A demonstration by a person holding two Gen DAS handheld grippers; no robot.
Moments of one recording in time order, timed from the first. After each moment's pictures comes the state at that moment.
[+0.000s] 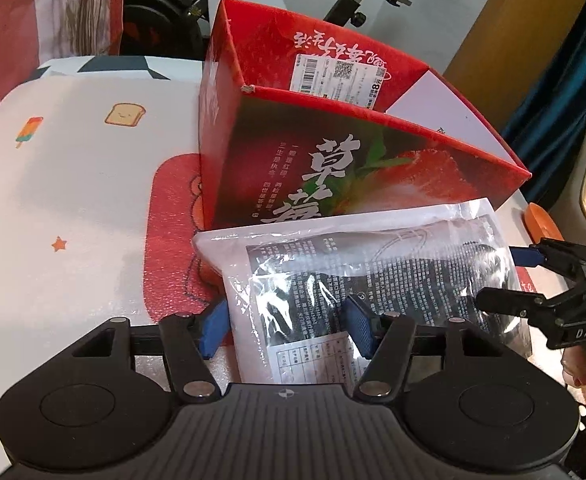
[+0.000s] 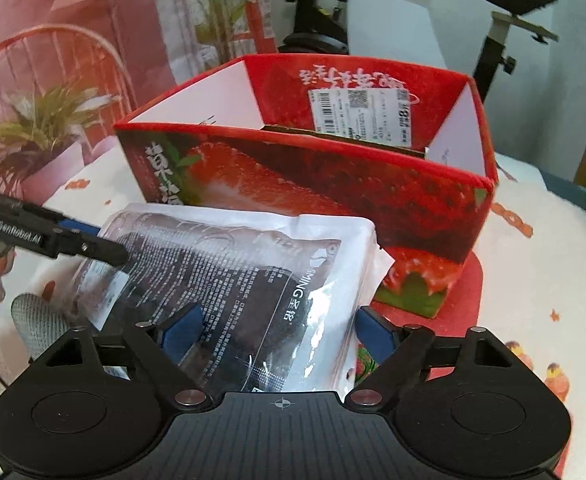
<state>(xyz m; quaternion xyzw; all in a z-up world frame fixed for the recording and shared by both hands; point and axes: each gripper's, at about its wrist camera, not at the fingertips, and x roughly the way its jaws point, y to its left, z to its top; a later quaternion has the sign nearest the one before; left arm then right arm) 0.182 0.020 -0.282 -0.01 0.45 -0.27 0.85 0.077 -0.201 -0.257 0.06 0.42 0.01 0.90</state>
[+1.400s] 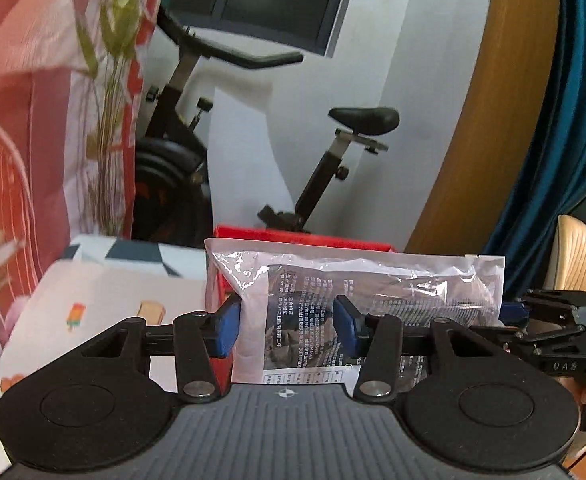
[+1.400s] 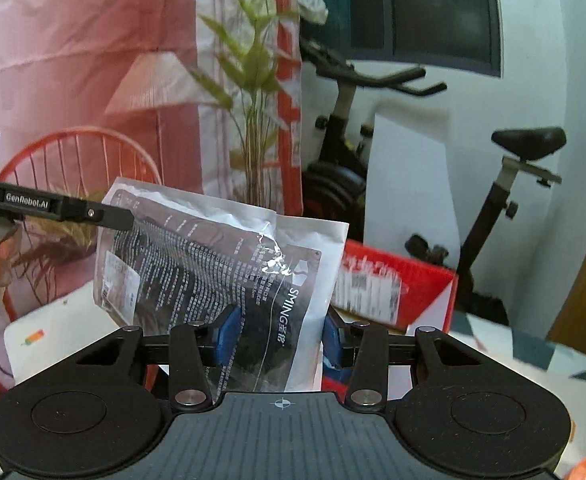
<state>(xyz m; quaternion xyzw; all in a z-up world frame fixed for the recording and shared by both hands) 0.158 0.016 -0.142 -0.03 0.25 -0.25 0.93 0.078 -0.212 -0.126 0.00 0.27 0.03 0.96</state>
